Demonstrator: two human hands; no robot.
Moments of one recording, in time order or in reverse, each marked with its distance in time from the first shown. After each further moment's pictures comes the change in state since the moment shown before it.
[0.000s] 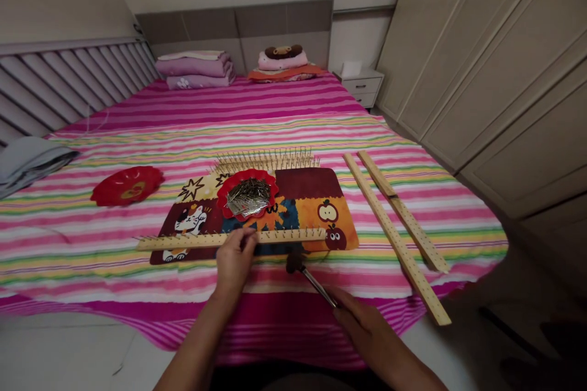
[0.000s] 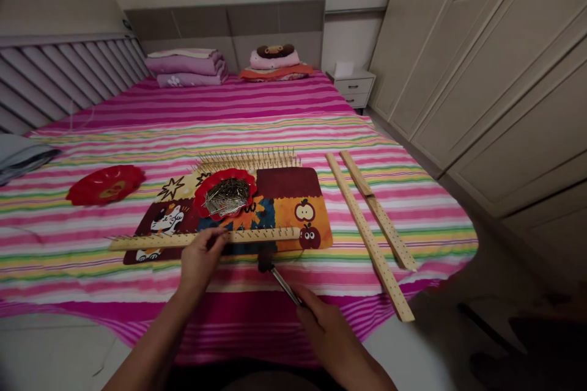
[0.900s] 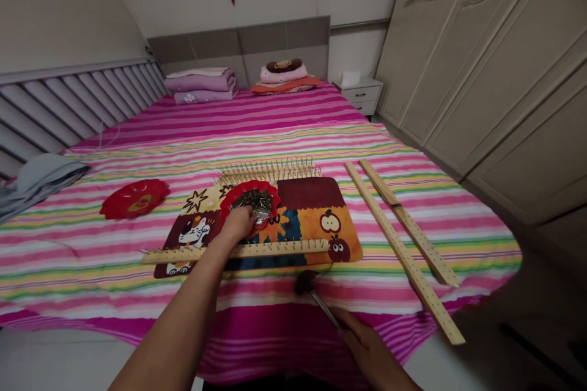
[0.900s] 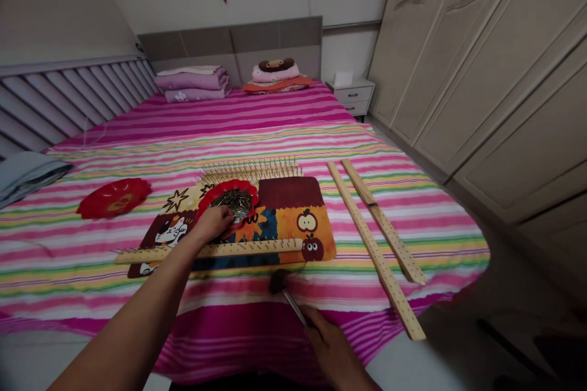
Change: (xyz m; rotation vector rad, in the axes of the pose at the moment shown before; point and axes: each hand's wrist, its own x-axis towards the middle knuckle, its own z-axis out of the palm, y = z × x) left_hand 0.109 0.016 0.005 0.581 -0.454 0.059; right_hand 0.010 0.041 0.013 0.093 0.024 0.019
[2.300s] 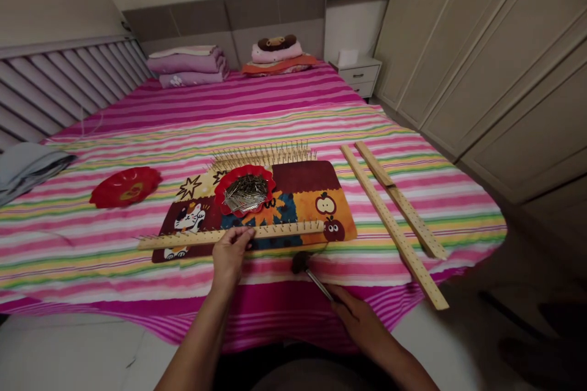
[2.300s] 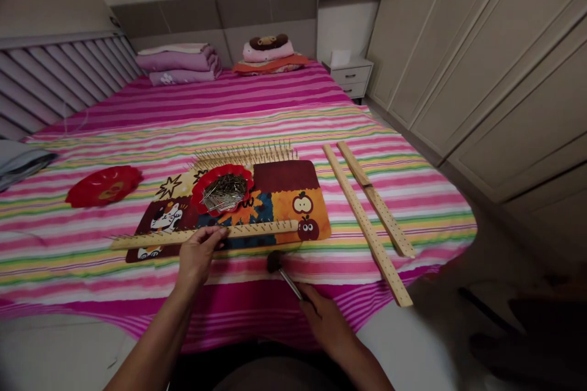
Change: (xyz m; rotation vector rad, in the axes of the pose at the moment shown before) left_hand -0.095 0.003 0.056 -1.209 0.321 -0.349; right_hand -0.004 0.000 0.002 -0.009 0.022 -0.014
